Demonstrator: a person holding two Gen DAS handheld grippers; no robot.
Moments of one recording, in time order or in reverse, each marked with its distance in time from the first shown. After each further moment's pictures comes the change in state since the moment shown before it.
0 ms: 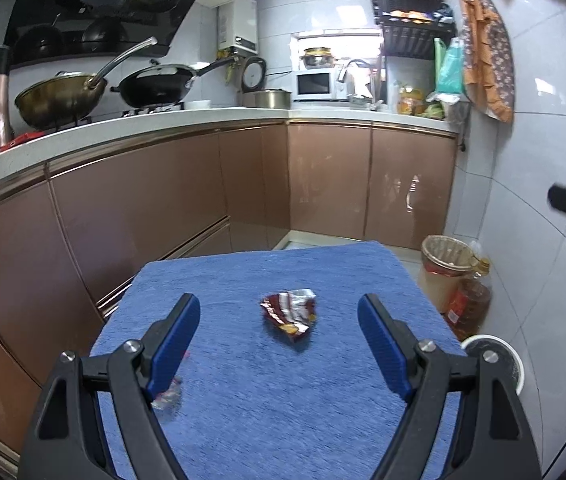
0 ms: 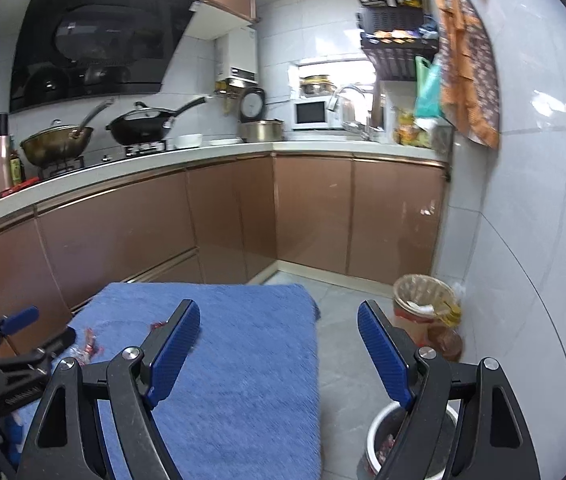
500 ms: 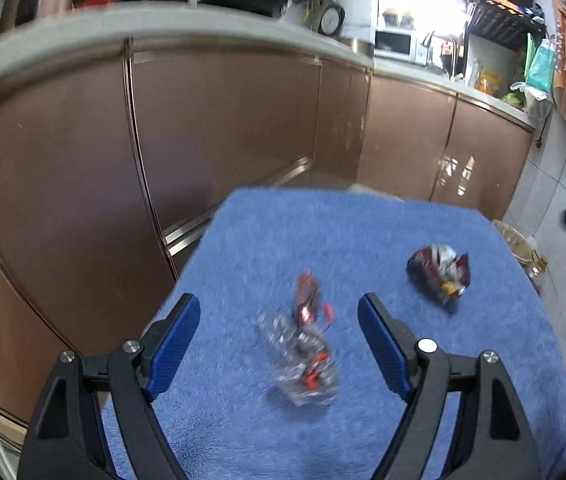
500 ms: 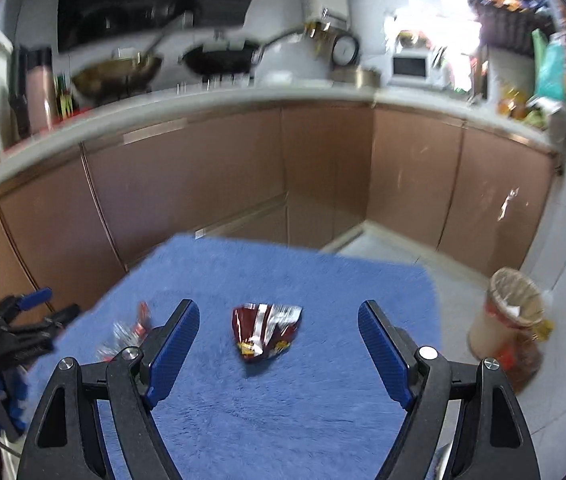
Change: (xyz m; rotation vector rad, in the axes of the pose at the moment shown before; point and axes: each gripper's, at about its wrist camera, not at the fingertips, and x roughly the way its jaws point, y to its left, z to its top) left arm 0.077 0.173 -0.059 -0.158 0.215 0.087; right arm 0.150 0.116 -0.008 -0.122 0.242 0.261
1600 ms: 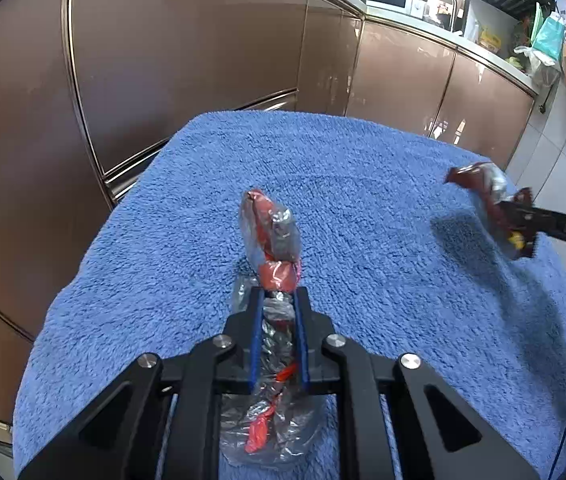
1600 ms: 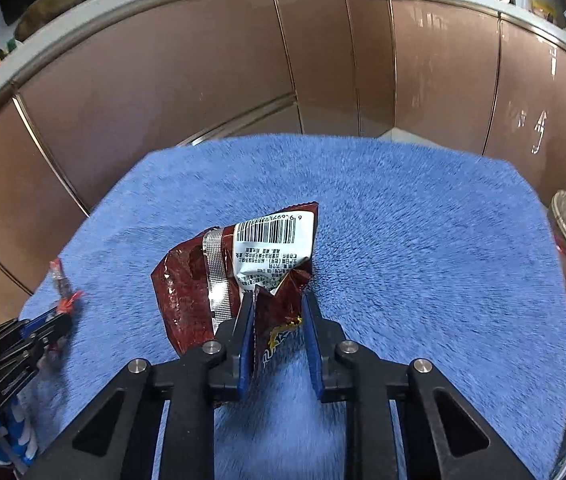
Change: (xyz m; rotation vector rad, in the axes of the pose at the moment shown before) left arm 0.089 -0.021 -0.035 0.007 0.148 -0.047; right arm 0.152 -0.019 -0.043 0.108 0.244 0.091
